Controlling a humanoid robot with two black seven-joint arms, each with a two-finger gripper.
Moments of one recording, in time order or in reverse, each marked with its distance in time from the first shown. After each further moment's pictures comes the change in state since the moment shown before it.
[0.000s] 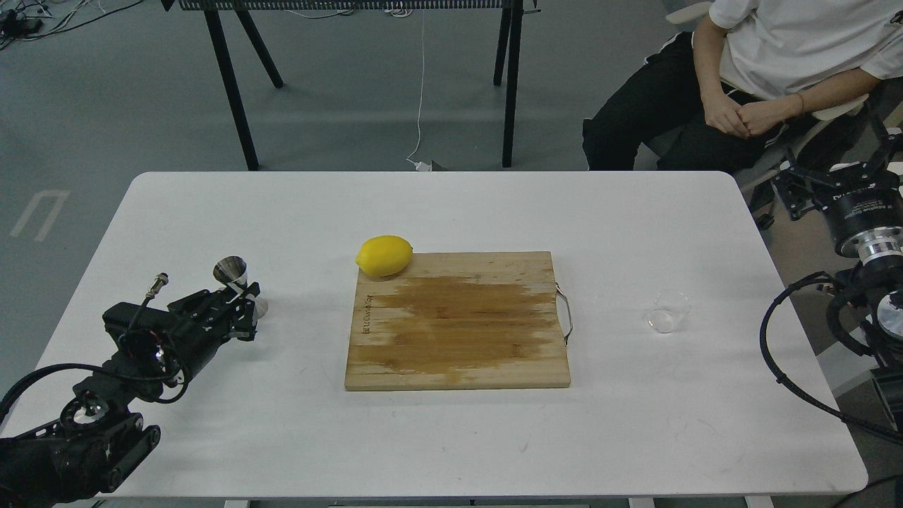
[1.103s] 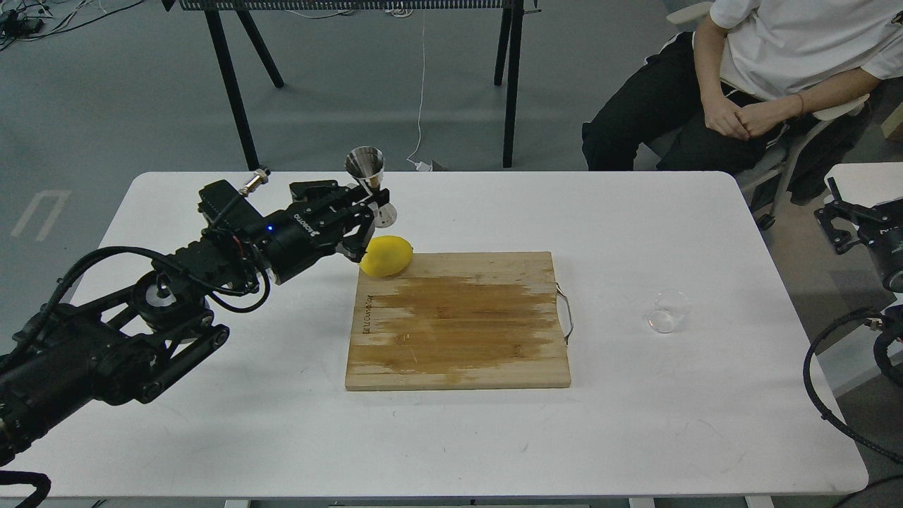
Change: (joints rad) left arm -0.309 0.012 0.237 -0.464 0.098 -0.128 0.019; right arm -0.131 -0.093 0.043 0.044 0.006 0.000 0.006
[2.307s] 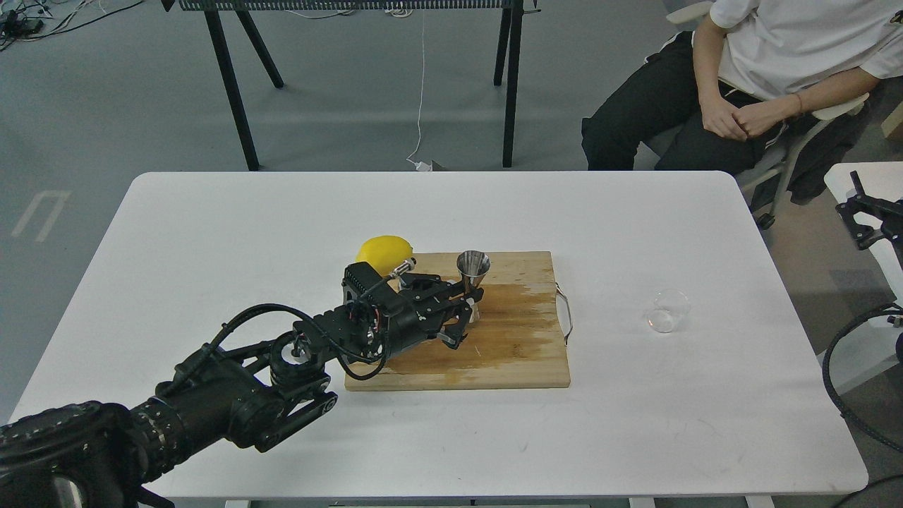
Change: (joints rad) left arm 0.026 -0.328 0.163 0.282 0.000 -0.011 0.084; right arm 0.000 -0.037 0.009 0.000 0.000 0.000 0.000
